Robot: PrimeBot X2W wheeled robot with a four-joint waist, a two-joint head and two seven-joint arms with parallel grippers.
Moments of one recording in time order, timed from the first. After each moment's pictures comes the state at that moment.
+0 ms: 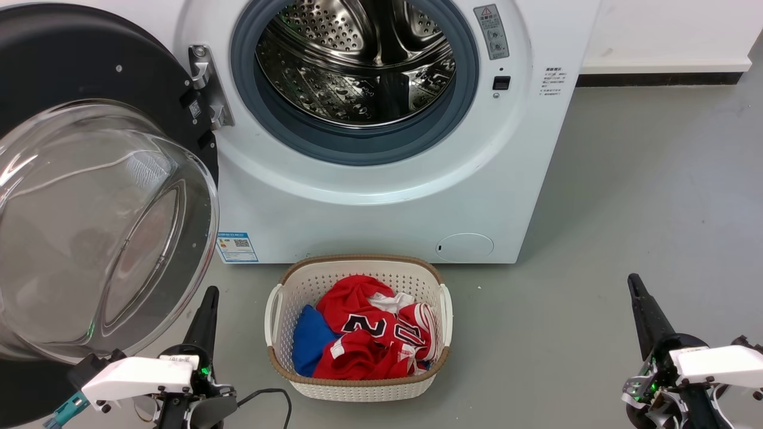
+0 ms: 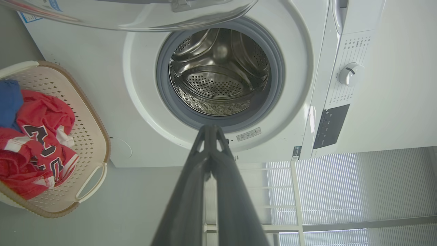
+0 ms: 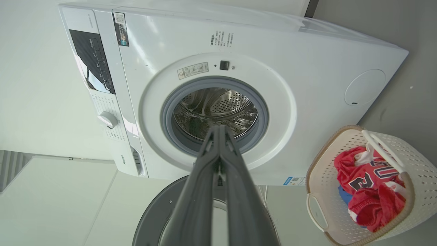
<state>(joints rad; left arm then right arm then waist) -0.10 0.06 0.09 0.25 -1.50 -0.11 0.08 -0.09 -0.06 -0.10 0.23 1.48 0.13 0.09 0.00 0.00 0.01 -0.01</state>
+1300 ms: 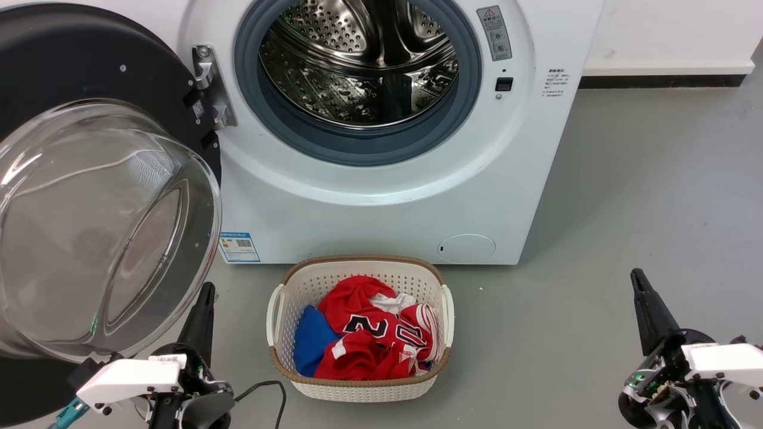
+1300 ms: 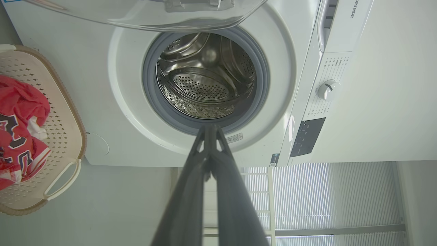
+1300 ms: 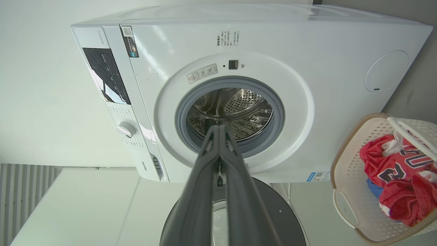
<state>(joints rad) -0.10 0.05 0.11 0.25 -1.61 -0.13 0.11 -0.10 -0.05 -0.11 0.25 1.61 0.13 0.11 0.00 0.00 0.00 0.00</state>
